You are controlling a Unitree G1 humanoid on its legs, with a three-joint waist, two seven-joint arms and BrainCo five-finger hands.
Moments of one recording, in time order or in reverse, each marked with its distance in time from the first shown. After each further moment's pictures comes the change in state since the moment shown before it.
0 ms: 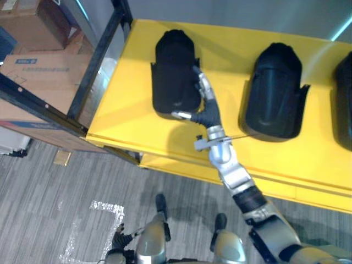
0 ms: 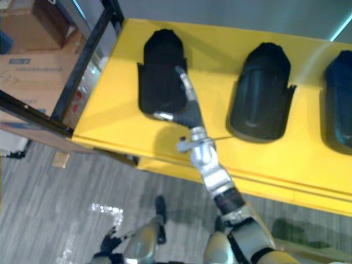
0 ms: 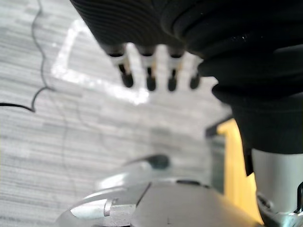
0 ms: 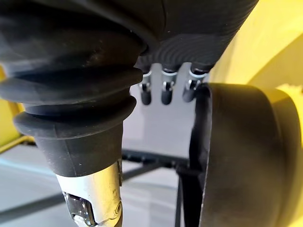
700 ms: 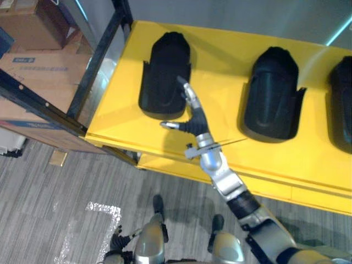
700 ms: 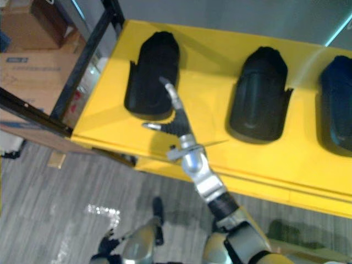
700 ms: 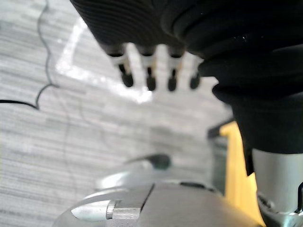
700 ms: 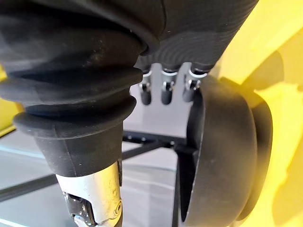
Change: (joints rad) left arm 0.000 0.007 0.000 0.017 -0.027 0.000 0.002; right arm 0.026 0.035 0.043 -0.003 -0.014 0.001 -0.021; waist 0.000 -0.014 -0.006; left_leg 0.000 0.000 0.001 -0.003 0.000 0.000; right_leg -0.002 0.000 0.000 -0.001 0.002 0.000
